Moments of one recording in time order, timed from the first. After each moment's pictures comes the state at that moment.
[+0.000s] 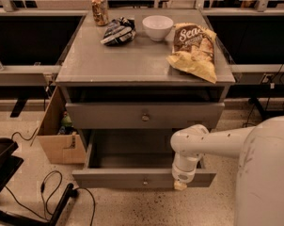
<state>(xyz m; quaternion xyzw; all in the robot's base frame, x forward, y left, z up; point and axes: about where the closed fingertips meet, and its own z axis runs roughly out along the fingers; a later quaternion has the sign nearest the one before) 0.471 -0.155 0.431 0.61 -0.79 -0.08 0.06</state>
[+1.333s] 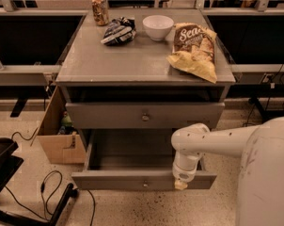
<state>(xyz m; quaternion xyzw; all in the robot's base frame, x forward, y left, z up) 0.469 -0.156 0.438 0.61 -0.79 -0.08 0.06</state>
